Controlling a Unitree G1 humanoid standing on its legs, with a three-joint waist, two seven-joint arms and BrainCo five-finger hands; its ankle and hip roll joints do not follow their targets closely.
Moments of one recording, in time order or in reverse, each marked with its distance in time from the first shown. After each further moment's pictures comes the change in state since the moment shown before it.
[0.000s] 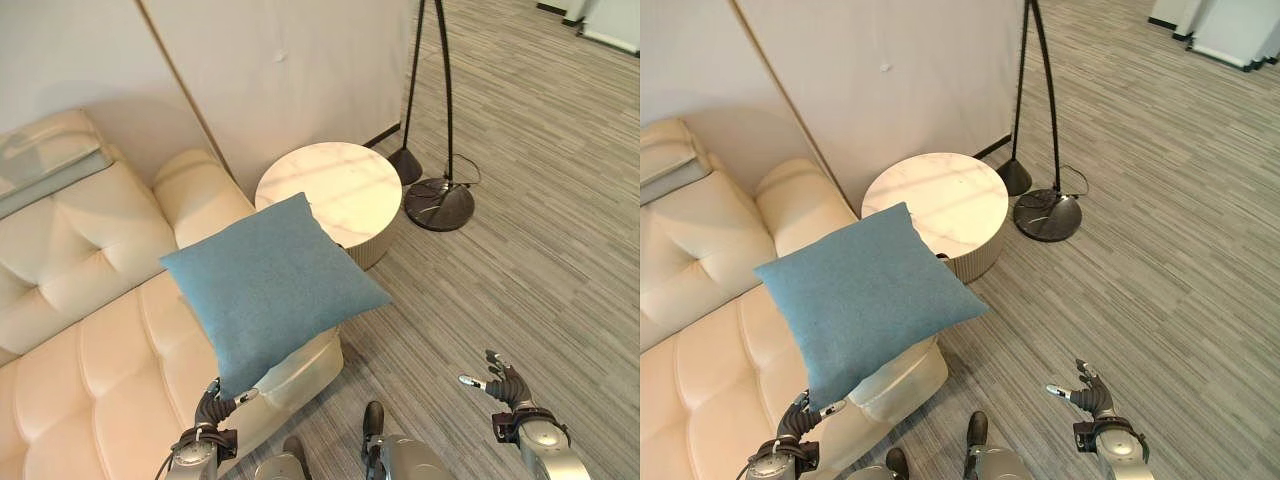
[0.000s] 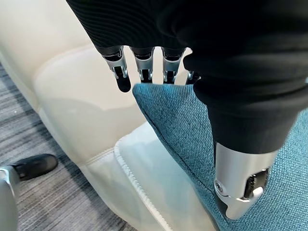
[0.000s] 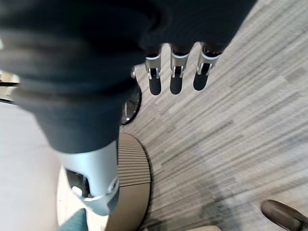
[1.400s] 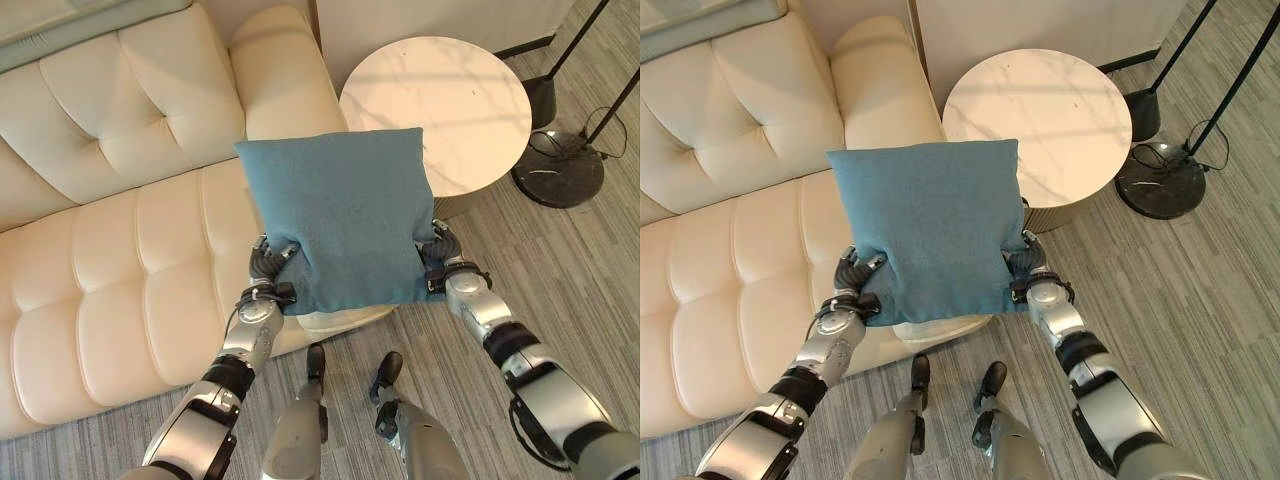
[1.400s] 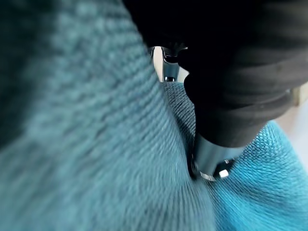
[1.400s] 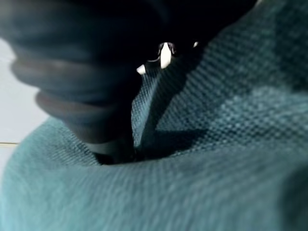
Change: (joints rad) left arm -0.531 -0.024 -0.231 -0.121 -0.394 -0.144 0.261; right arm -0.646 0.052 0.361 0.133 0.217 -0.002 -0.180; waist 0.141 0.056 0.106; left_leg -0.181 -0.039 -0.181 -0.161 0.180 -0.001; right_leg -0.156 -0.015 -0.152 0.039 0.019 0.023
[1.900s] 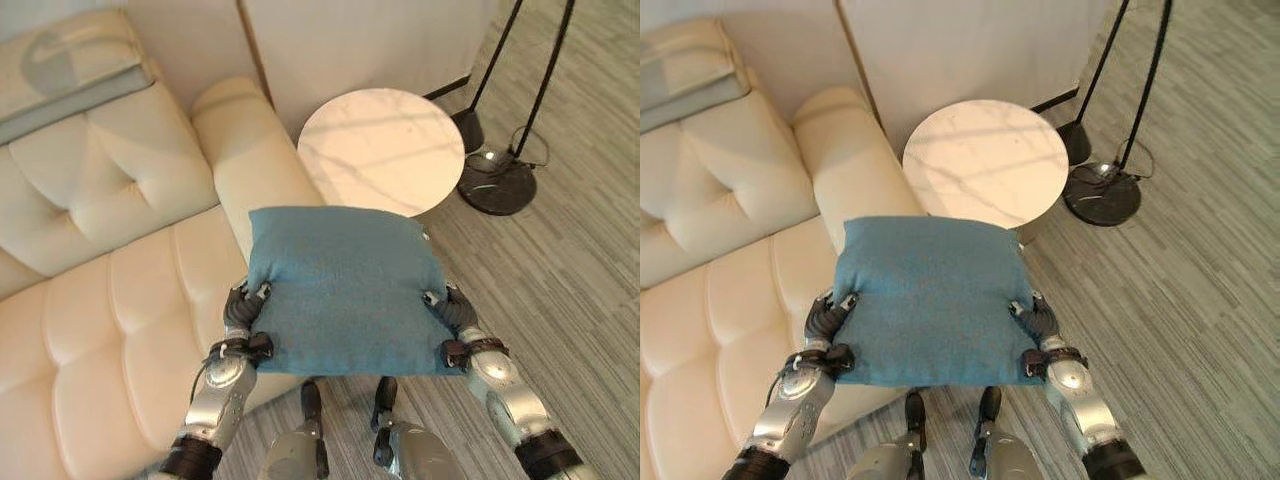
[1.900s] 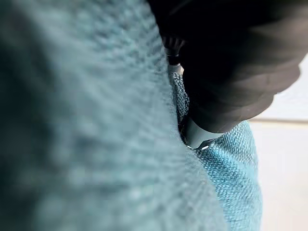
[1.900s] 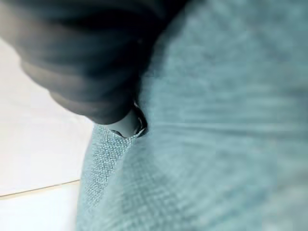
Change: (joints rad) left arm 0.458 0.036 0.095 -0.440 0.135 0.077 -0.126; right arm 0.538 -0.018 -0.183 -0.516 0.002 -0.023 0.180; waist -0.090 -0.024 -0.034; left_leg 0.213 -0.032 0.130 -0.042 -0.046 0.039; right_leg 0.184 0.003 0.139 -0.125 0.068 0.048
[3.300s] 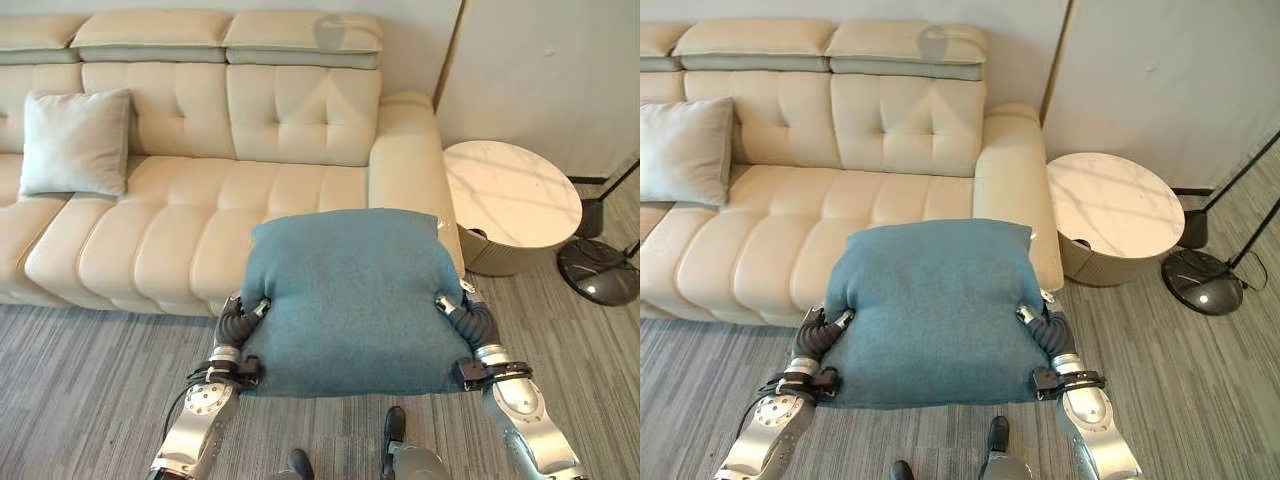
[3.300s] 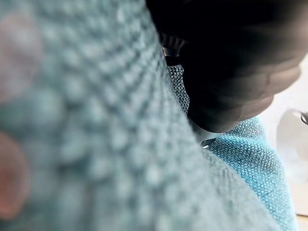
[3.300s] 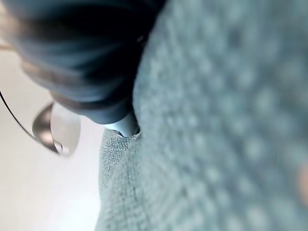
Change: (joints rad) left arm 0.077 0.077 -0.010 -0.091 0.105 0.001 -0.079; right arm 0.140 0.015 -0.052 -0.222 -0.079 -0.086 0.017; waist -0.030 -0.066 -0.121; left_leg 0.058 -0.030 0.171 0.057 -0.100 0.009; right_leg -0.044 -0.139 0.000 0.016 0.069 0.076
